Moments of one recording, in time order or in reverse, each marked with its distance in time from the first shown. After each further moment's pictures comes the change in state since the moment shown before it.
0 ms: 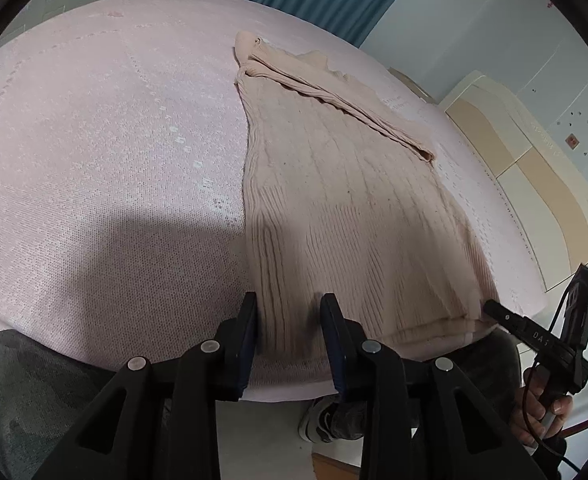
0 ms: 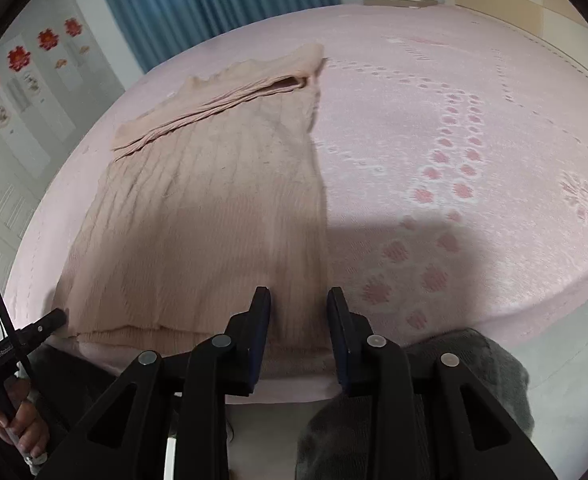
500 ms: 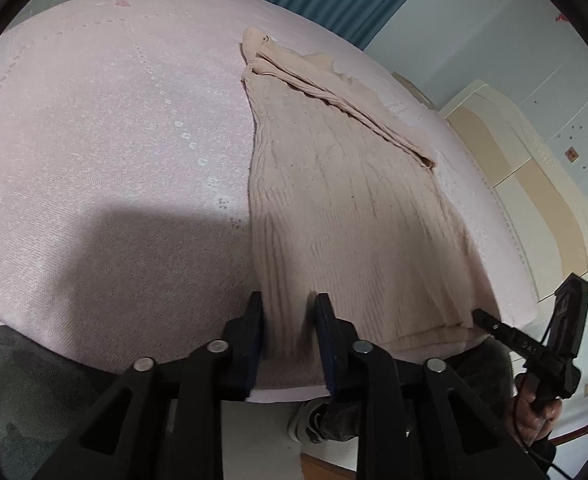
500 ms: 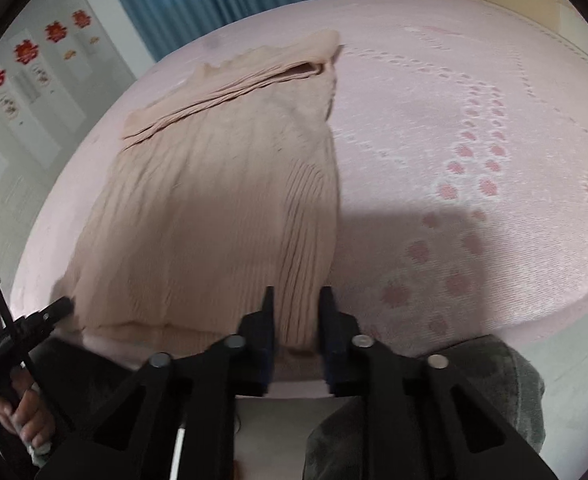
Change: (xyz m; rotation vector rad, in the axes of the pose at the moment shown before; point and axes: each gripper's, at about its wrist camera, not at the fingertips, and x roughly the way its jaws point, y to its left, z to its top) left arm 0.001 0.006 0.000 -0.031 0.006 -0.010; right arm 0.013 0.009 0.004 -0.051 0.057 0.092
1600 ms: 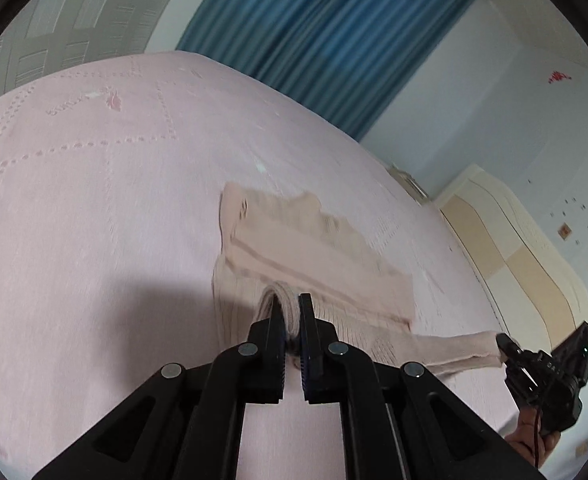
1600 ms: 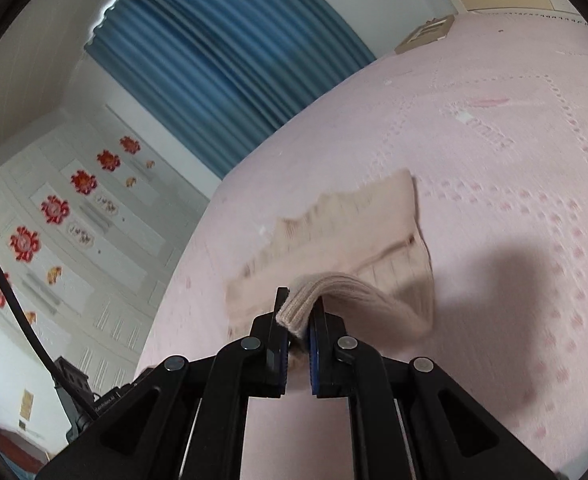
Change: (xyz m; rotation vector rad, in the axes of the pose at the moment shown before) left arm -0.029 -0.029 0.164 -0.079 -0.311 -0.026; right arm -0.044 0.016 0.167 0.238 -0.333 0.341
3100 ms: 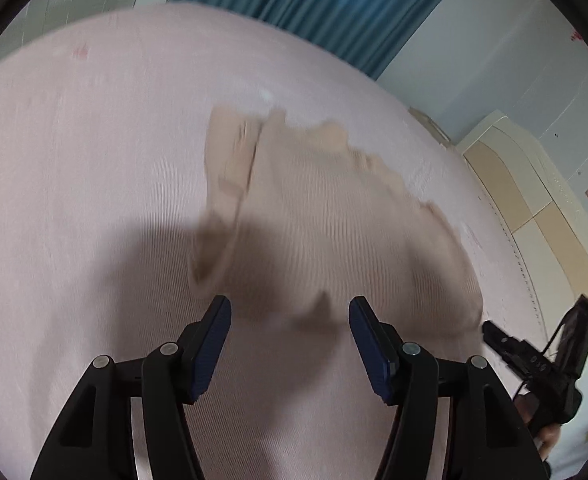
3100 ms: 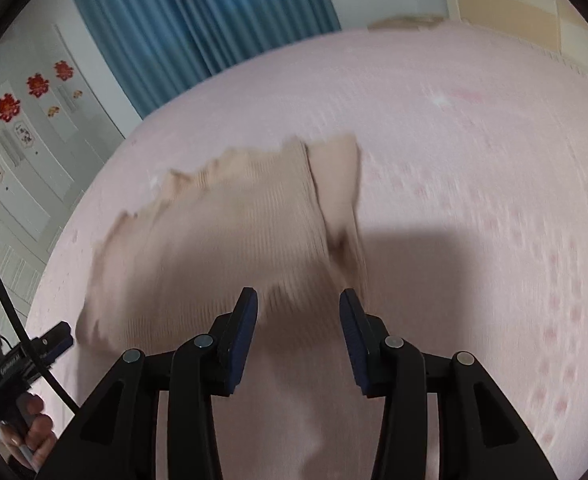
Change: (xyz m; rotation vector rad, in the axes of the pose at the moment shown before) left arm 0.096 0.004 -0.033 0.036 0.238 0.054; right arm 0.104 -0.050 -0.026 -0.146 0.197 -0.349
